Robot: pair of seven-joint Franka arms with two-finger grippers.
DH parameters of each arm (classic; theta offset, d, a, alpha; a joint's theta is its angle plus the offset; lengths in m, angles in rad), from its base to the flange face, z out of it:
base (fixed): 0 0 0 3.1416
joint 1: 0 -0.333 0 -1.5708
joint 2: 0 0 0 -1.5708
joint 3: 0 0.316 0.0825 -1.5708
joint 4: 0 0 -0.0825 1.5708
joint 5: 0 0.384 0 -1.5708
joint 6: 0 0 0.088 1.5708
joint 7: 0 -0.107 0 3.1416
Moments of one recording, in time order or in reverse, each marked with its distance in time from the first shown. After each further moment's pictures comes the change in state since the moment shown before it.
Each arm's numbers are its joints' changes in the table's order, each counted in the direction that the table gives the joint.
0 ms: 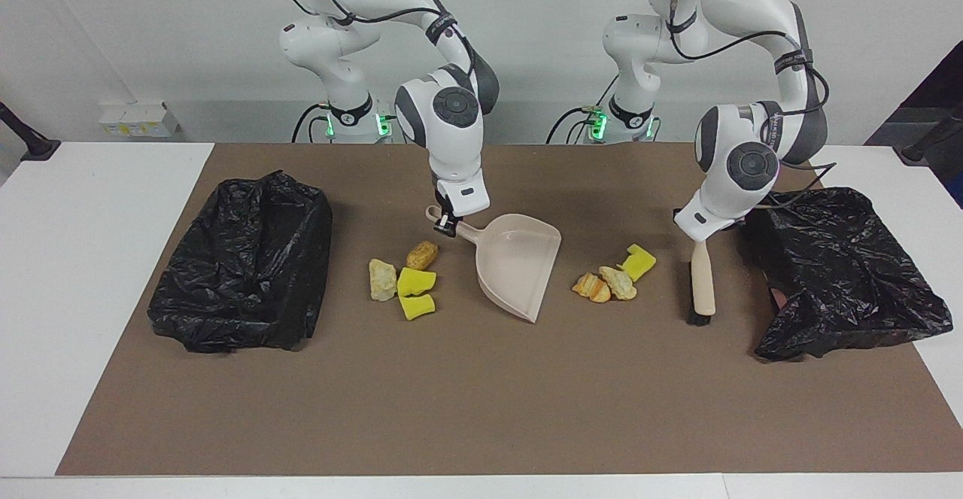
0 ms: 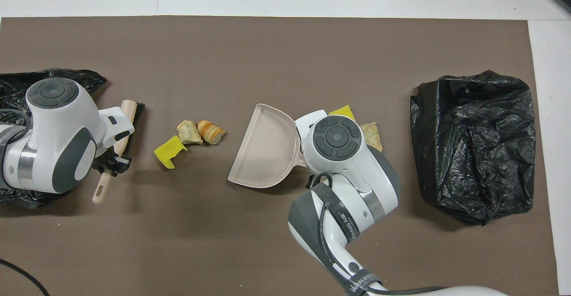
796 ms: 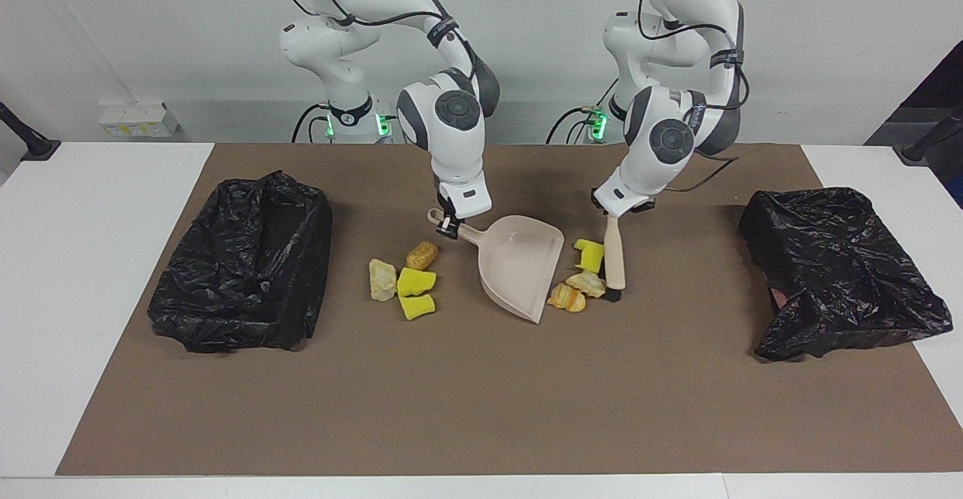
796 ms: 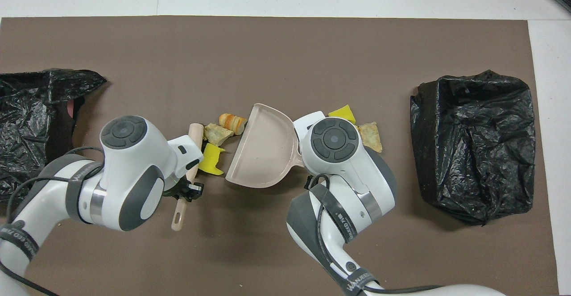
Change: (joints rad) left arm 0.270 0.074 -0.029 0.128 -0.320 -0.060 0.103; right arm -0.005 -0.006 0.000 0.005 0.000 -0.016 0.000
